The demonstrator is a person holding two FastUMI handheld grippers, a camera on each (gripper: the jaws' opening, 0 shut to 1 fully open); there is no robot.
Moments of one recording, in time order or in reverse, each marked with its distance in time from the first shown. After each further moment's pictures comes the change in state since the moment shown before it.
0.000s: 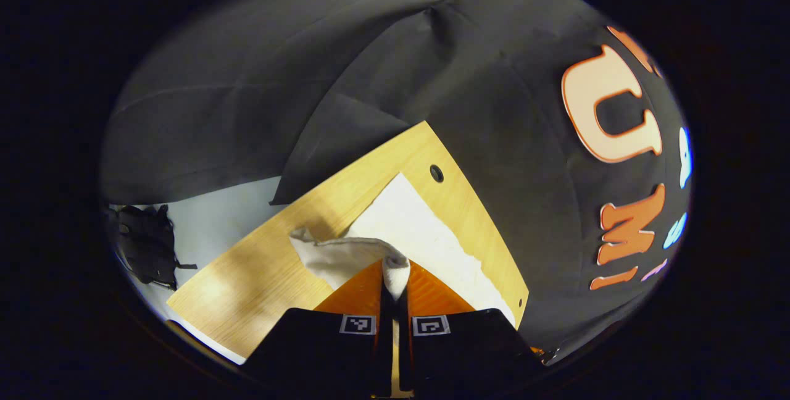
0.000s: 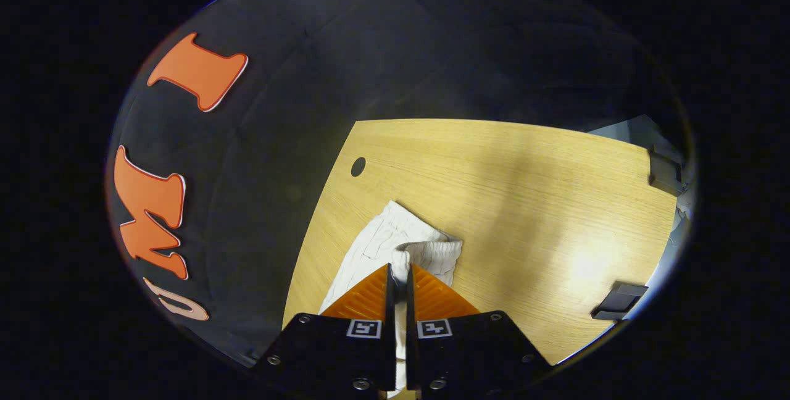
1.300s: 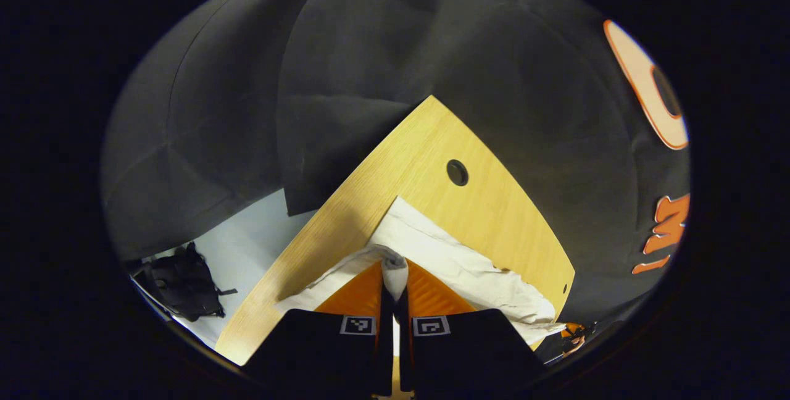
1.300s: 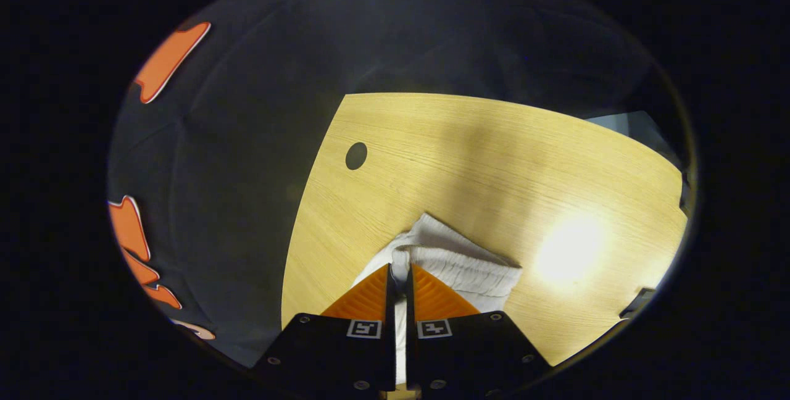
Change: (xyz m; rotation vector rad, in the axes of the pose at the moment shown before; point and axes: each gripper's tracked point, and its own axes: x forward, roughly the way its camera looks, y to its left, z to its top) left arm 0.151 -0.034 0.053 0.183 0.218 0.204; right arm 0.118 0.053 0.010 0.042 0.190 -0.120
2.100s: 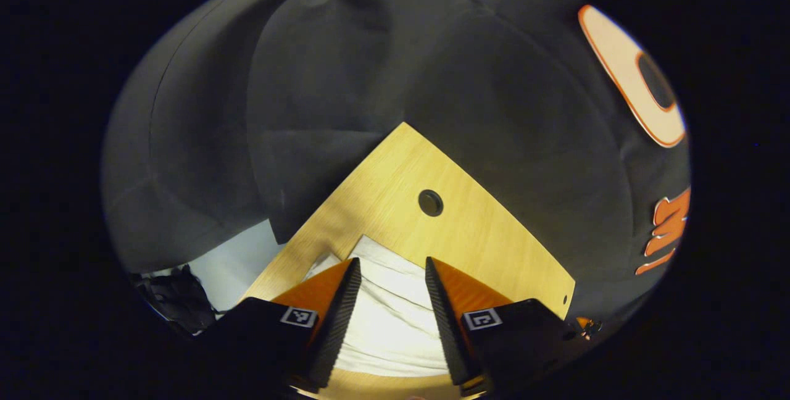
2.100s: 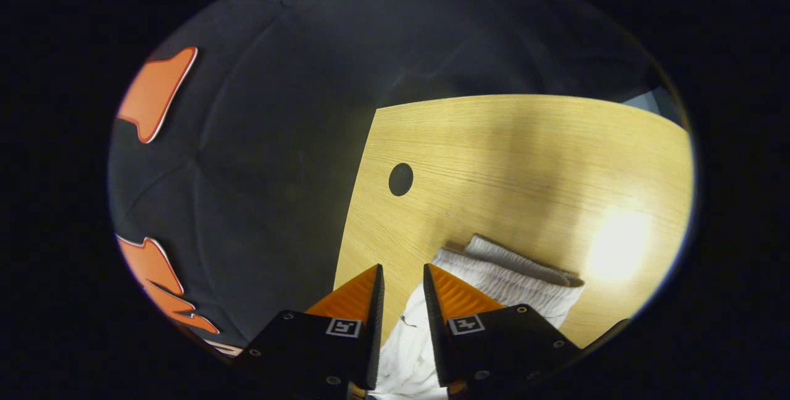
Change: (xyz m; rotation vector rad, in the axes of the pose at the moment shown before) left arm -0.018 -0.067 0.024 0.133 -0.126 -0.043; right arm 0.000 0.008 0.009 0.004 -0.083 0.192
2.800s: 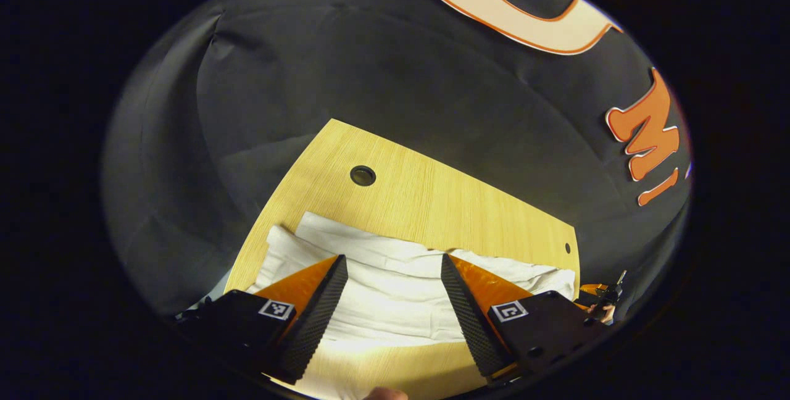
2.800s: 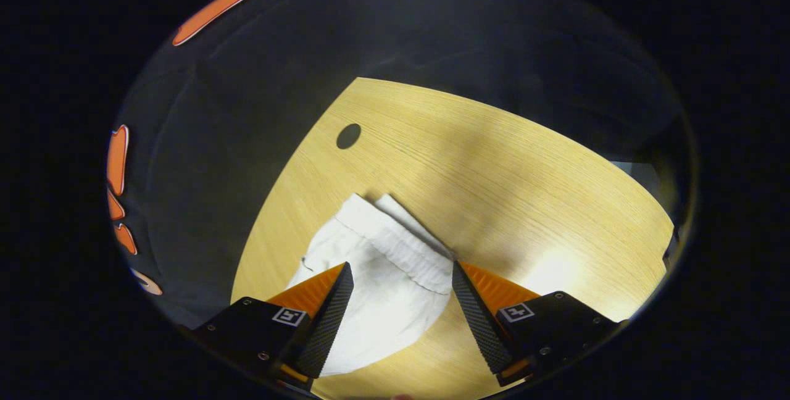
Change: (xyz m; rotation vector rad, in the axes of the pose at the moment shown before) left arm -0.061 -0.088 -0.059 0.300 -0.003 -0.014; right arm -0.035 -0.106 -0.045 -0.282 0.100 -0.258
